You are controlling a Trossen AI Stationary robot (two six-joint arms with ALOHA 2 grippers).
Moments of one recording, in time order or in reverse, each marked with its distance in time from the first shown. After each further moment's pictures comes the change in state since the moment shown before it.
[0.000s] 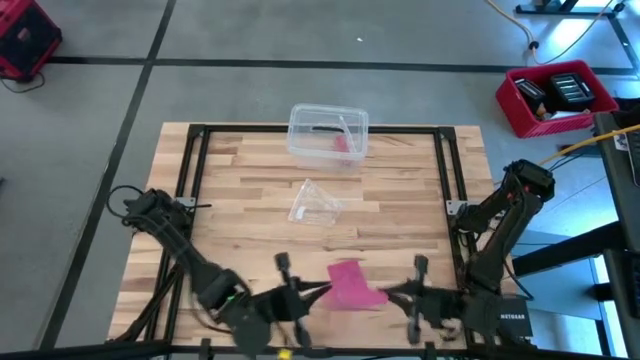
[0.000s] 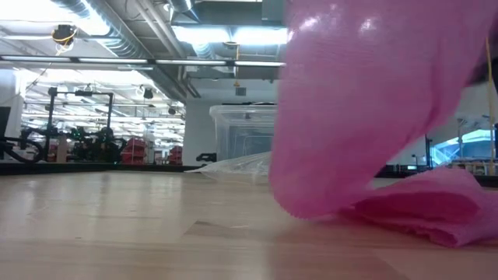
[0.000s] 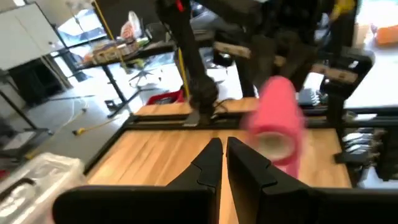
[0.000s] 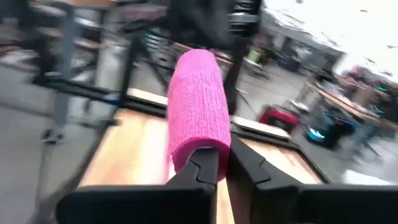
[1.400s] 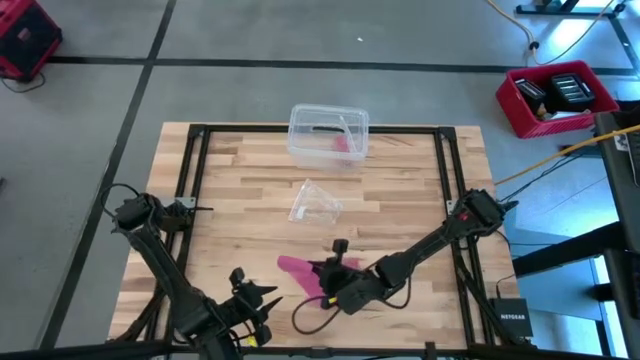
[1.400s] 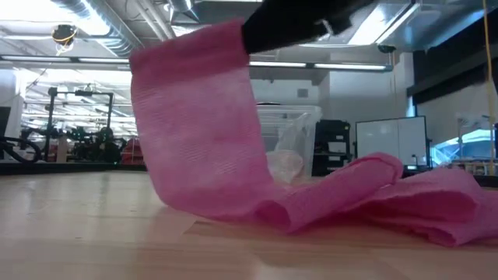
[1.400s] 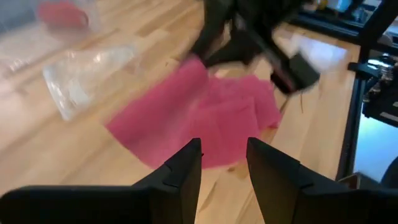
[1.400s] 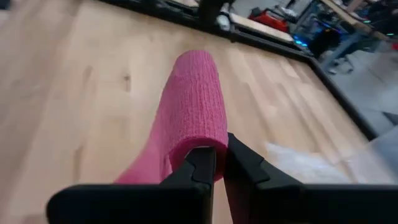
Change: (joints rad) left arm -0.186 -0.005 -0.335 -0.566 0.055 -1.240; right arm -0.484 0.492 0.286 -0.272 -0.304 0.259
